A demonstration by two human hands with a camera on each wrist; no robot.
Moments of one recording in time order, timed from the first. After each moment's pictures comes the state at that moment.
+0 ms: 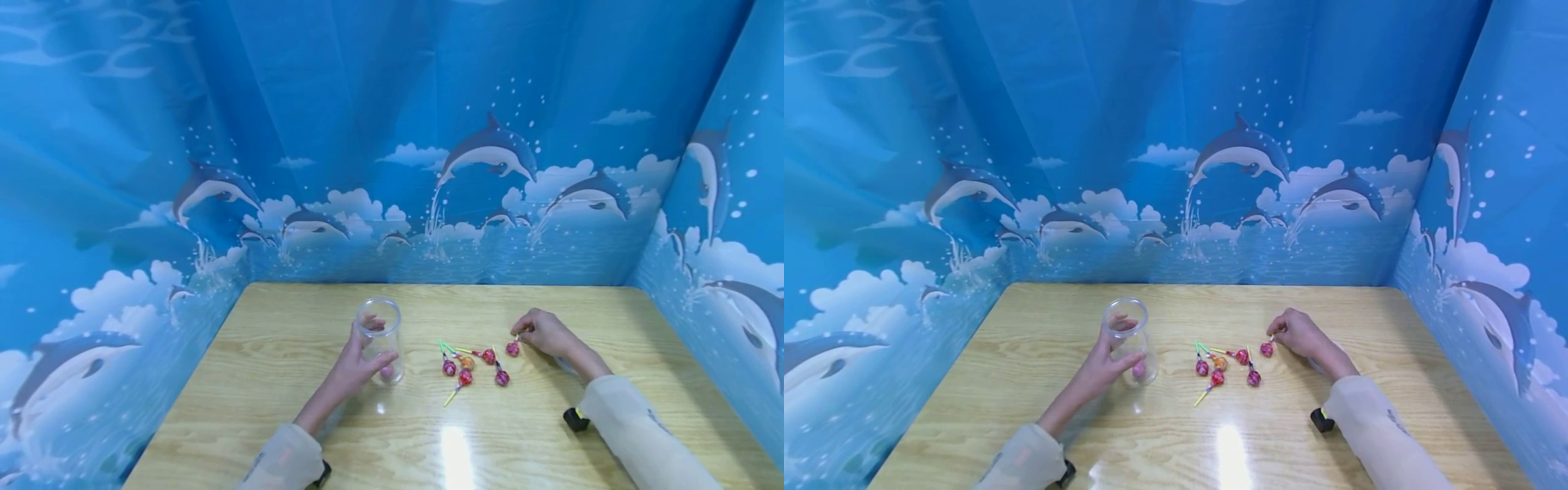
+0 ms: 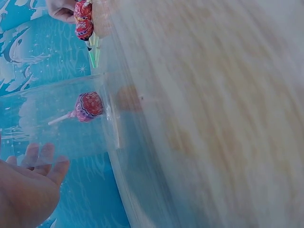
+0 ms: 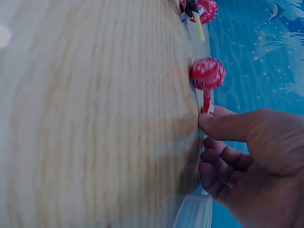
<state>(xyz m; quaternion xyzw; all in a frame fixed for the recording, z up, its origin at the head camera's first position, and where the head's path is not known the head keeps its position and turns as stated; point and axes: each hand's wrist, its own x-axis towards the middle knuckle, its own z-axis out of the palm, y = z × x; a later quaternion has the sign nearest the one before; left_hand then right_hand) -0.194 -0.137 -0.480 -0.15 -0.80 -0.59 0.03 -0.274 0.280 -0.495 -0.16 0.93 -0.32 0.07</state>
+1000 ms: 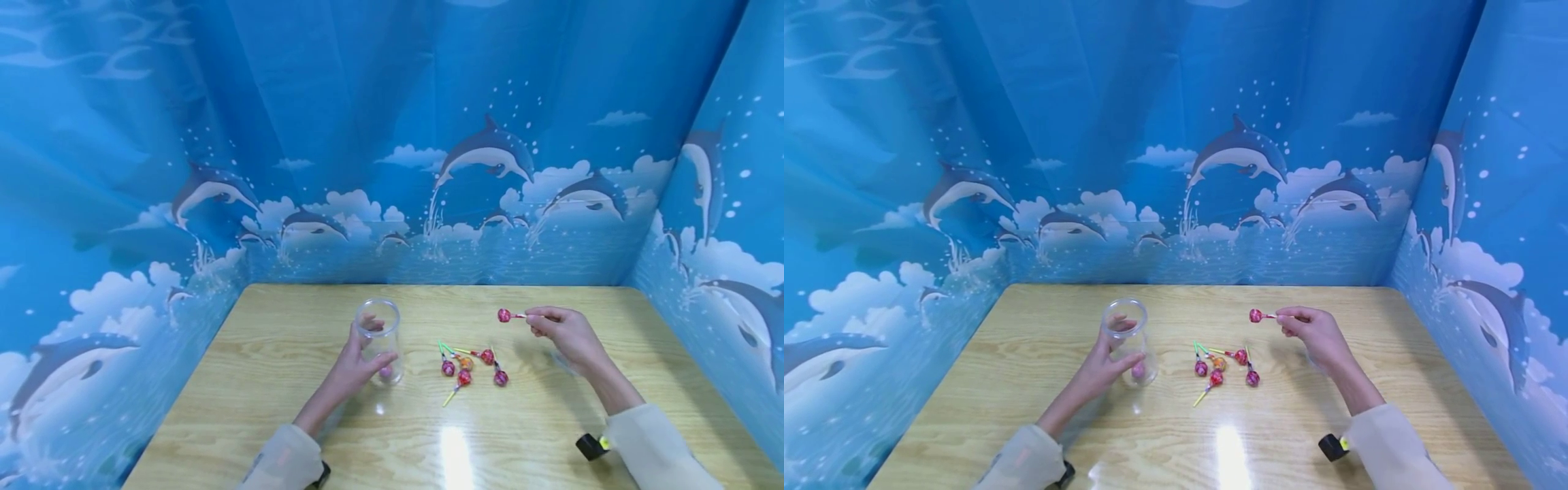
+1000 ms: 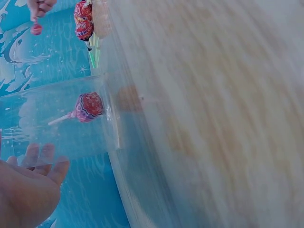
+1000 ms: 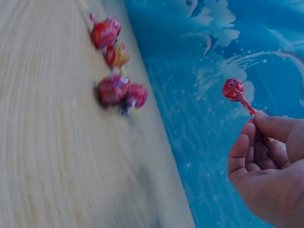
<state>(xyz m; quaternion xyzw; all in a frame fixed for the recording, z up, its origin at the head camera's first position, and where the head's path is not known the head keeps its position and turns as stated) -0.193 -0.136 -0.479 -0.15 -0.80 -0.58 0.03 -0.223 0.279 -0.450 0.01 0.78 -0.62 0.05</state>
